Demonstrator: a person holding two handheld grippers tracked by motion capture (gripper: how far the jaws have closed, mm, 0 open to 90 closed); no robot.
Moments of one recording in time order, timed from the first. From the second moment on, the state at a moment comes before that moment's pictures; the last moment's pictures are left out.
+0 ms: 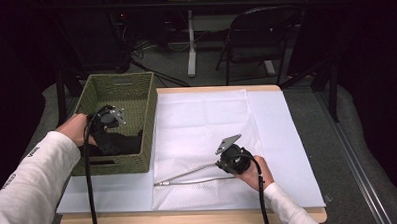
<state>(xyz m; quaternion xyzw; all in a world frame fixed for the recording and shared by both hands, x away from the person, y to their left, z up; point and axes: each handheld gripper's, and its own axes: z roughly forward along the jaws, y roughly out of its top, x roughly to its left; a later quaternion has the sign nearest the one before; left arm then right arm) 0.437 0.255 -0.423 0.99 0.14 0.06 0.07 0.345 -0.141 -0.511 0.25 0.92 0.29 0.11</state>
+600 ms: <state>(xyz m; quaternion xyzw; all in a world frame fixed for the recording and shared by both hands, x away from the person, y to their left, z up) 0.450 0.252 -0.463 0.99 0.16 0.04 0.03 0.345 -0.140 -0.511 0.26 0.92 0.29 0.11</state>
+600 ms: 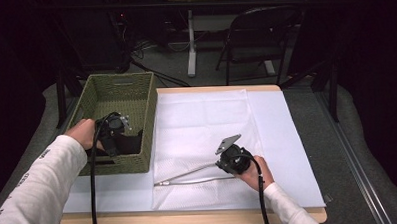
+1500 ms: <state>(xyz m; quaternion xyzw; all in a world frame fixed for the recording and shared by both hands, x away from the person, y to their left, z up) 0.458 0.257 -0.477 0.98 0.18 0.00 0.03 0.345 -0.139 -0.511 0.25 0.92 0.28 0.12</state>
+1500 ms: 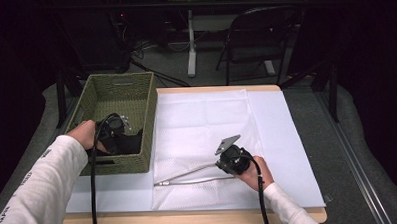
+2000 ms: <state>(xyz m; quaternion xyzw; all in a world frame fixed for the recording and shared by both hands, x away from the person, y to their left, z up) 0.455 0.258 -0.476 0.98 0.17 0.04 0.02 0.344 -0.139 -0.511 0.25 0.92 0.29 0.12</state>
